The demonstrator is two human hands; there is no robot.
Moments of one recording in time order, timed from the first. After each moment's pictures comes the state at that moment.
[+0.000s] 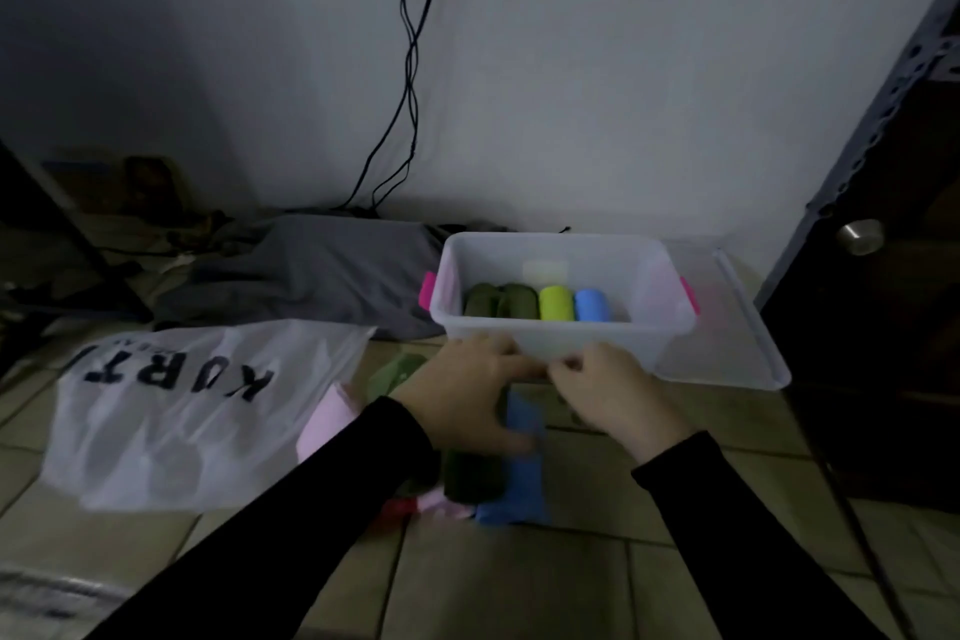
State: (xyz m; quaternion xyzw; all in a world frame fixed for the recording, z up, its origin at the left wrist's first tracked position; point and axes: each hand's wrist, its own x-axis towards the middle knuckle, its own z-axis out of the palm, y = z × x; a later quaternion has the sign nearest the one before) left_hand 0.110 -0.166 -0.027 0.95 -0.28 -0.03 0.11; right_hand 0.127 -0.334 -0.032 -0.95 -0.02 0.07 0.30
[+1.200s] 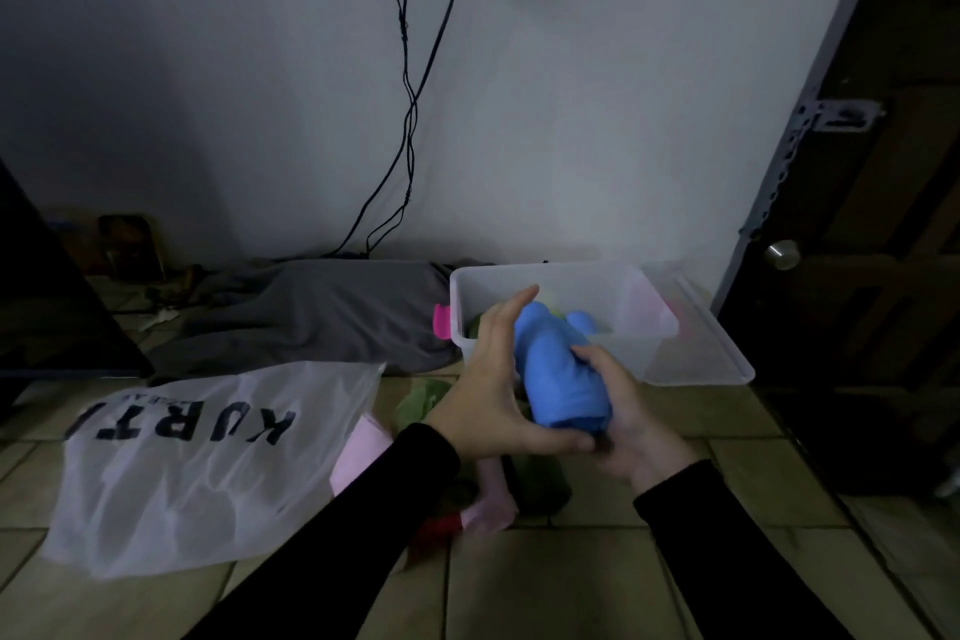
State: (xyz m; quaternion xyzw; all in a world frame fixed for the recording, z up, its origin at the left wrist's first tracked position) left_hand 0.089 -0.148 -0.021 0.82 -0.28 0.05 0.50; right_hand 0.077 -0.293 -0.013 -0.49 0.16 0.14 0.84
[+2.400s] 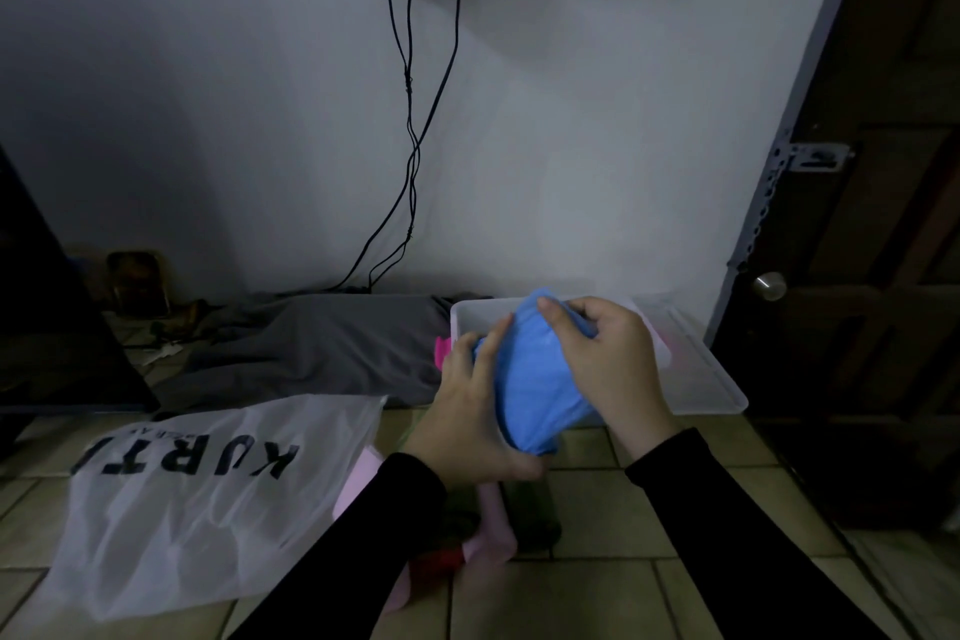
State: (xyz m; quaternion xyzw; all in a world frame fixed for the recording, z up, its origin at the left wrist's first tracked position) left_hand 0.088 -0.134 -0.019 0.90 -0.24 0.12 0.34; right_hand 0.091 -0.283 0.041 -0.81 -0.03 -0.26 0.53
